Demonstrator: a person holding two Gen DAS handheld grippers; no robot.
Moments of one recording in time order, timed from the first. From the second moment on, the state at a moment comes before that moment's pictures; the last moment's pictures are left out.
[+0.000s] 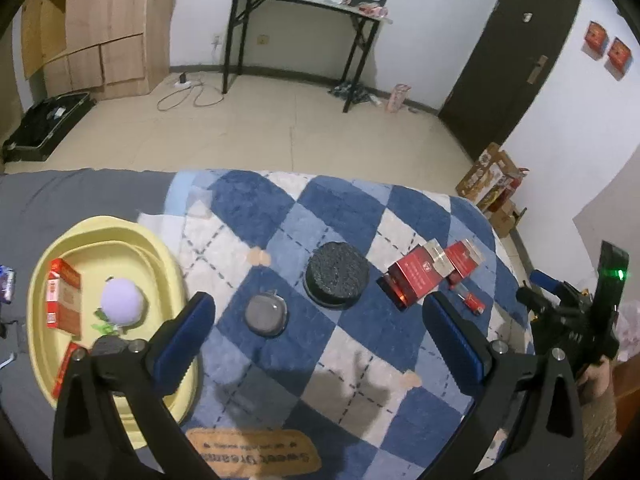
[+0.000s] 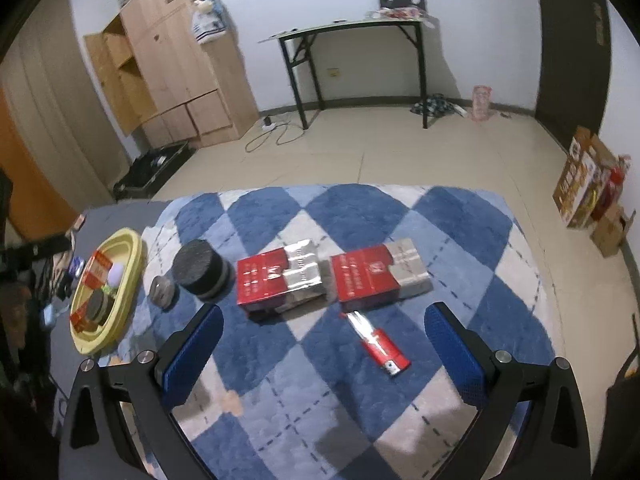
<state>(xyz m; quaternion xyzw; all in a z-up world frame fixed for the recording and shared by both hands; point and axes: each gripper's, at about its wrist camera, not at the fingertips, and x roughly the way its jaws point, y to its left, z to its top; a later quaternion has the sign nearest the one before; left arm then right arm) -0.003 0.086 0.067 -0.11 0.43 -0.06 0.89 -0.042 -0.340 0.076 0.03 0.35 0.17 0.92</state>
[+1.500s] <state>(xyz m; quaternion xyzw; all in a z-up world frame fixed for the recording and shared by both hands) 0.103 0.017 -0.046 0.02 0.55 -0.14 0.83 0.062 -0.230 -0.003 -0.10 0.38 0.22 0.89</state>
